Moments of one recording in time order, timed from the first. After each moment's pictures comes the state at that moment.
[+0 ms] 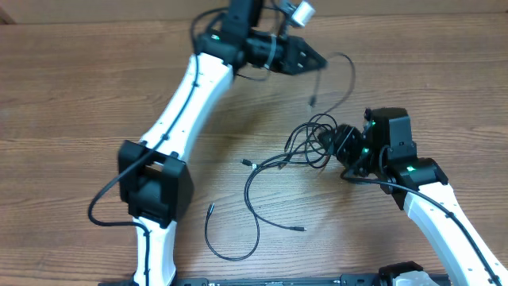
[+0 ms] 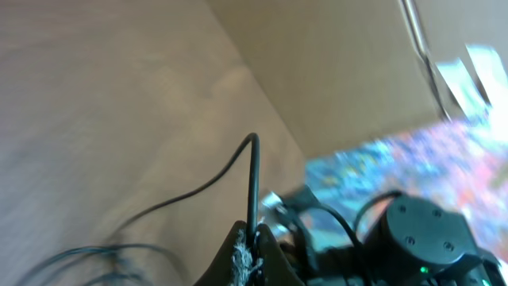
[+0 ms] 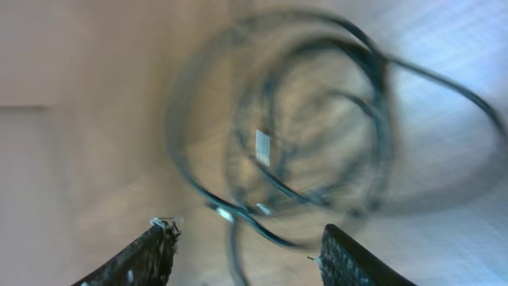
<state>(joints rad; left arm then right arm) -0.38 2.15 2.07 -0.63 1.10 -0.34 0.19 1.23 0.78 -0.48 -0.36 0.86</state>
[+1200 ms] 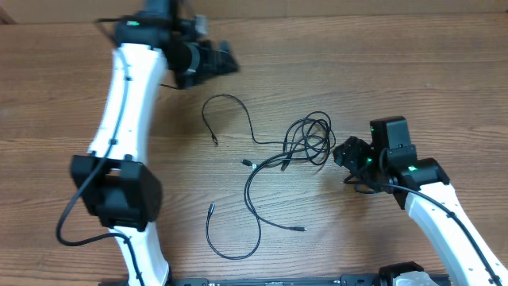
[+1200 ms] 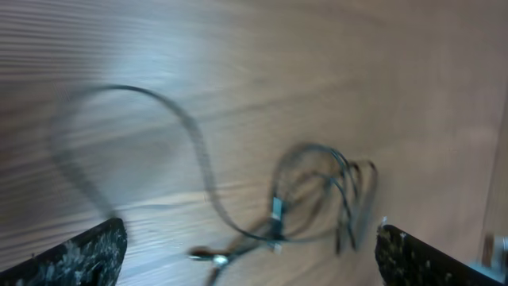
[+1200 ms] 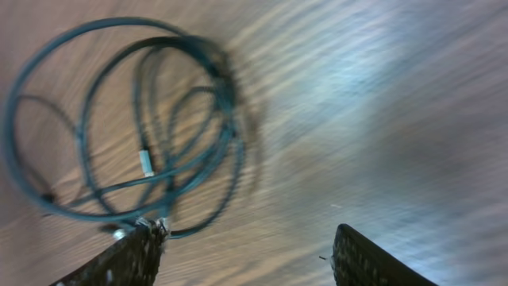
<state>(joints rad) -0.15 2.06 2.07 -1.21 0.47 -0.29 0.17 1.23 0.79 -0.66 -0.14 0.77</state>
